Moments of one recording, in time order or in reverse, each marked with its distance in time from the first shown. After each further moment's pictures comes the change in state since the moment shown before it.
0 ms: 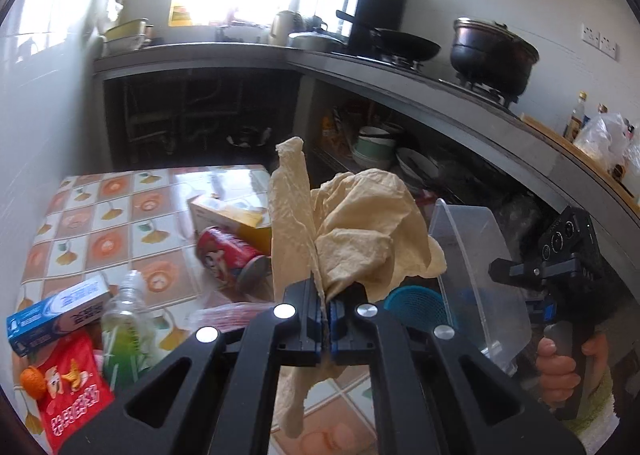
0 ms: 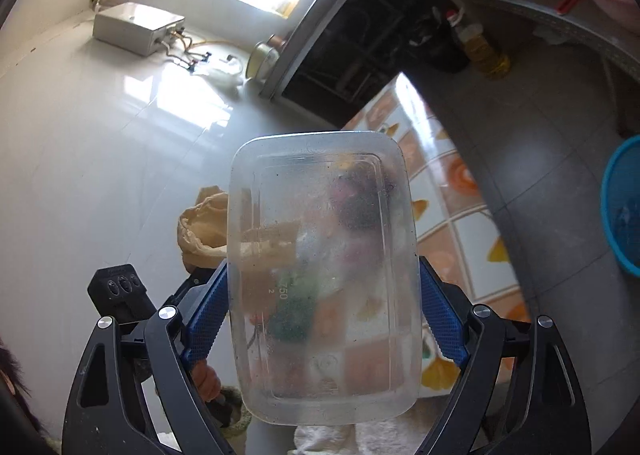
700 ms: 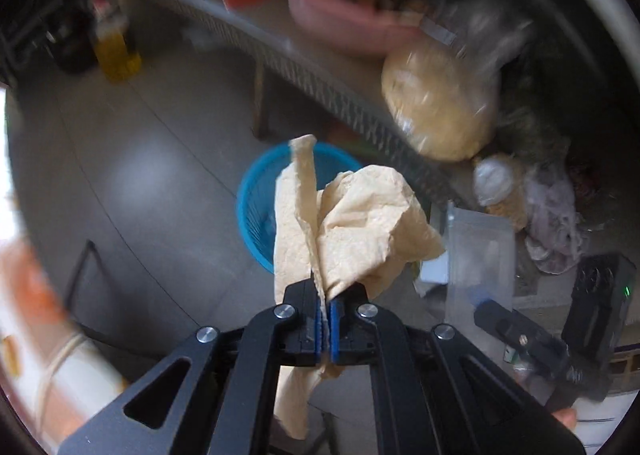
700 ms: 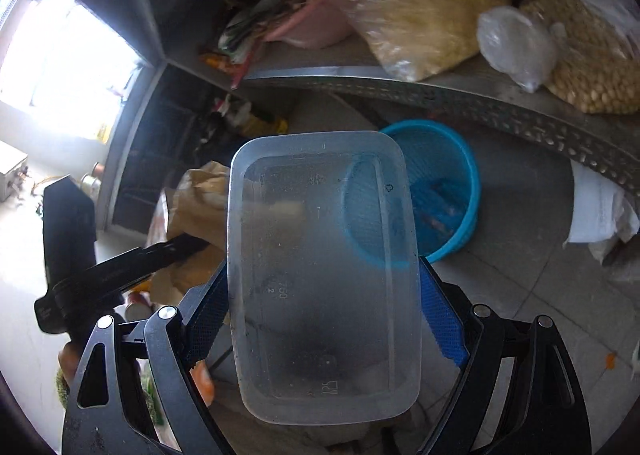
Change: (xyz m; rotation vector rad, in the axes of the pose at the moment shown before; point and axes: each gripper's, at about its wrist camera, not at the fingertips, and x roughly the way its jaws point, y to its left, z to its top) left arm 0.358 -0.241 -0.044 0.197 0.761 -0.263; right arm -0.117 -0.199 -0.043 0.385 -0.312 -0.532
